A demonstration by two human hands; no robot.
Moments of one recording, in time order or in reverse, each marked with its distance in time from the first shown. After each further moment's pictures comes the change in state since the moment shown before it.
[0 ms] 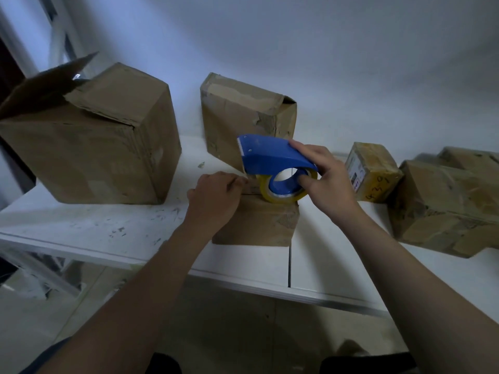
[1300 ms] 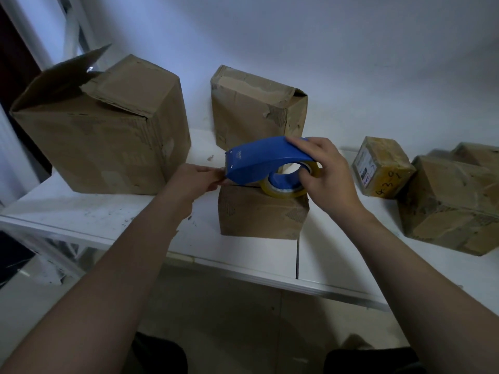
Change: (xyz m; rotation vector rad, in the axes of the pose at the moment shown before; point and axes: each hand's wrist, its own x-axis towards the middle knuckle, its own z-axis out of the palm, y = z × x) left_hand -0.003 -0.009 -0.058 -0.616 -0.129 -0.462; right_hand -0.002 -0.005 0.014 -0.207 0.018 -0.193
